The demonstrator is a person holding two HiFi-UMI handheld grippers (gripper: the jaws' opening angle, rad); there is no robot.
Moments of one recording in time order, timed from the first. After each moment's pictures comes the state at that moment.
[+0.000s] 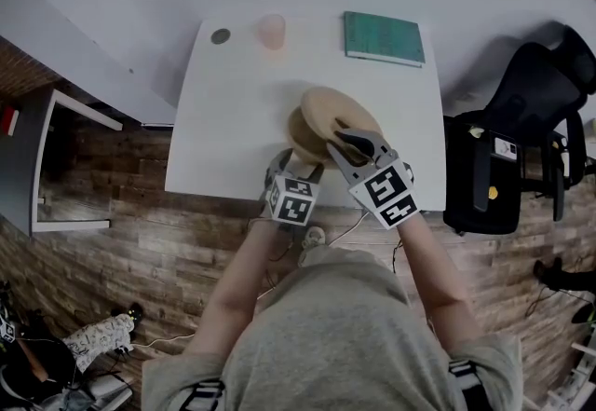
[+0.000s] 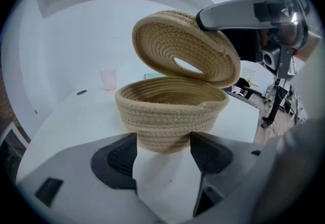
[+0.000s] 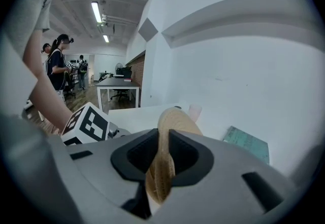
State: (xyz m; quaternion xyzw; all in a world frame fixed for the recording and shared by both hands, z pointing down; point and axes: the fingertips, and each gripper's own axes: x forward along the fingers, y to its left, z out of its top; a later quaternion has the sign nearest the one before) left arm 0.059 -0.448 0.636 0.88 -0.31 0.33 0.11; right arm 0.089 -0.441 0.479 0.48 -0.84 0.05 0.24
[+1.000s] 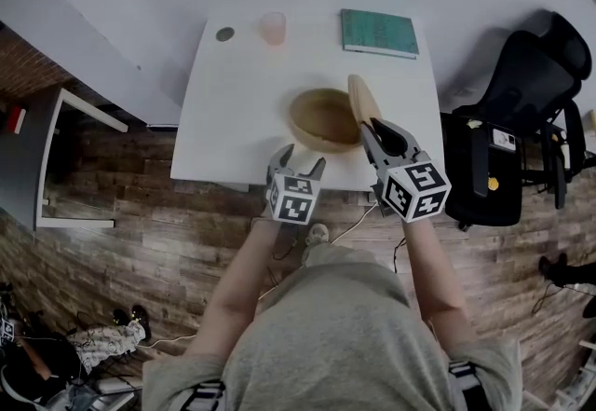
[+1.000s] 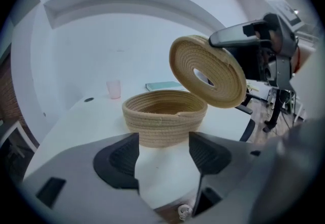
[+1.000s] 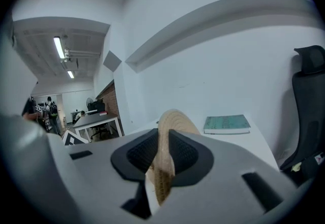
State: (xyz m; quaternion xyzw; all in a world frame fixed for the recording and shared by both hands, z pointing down) left arm 0.047 -0.410 0.596 0.89 -0.34 0.29 0.10; right arm 0.153 -0.388 0.443 0.61 -0.78 0.14 0.05
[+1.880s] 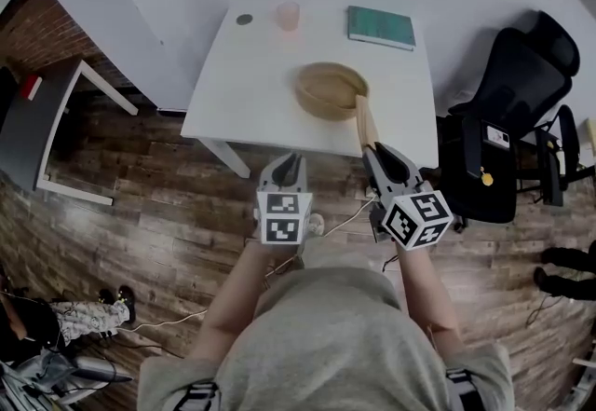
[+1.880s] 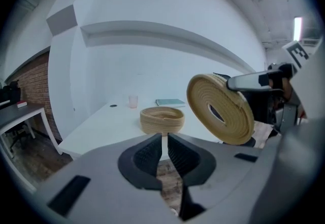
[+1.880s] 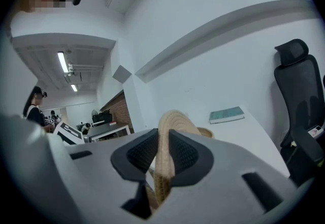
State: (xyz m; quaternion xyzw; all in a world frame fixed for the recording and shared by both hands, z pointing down) left arm -0.034 -0.277 0.515 0.88 -0.42 0.20 0.11; right arm 0.096 -0.228 0.424 0.61 -0.78 0.15 -0.02
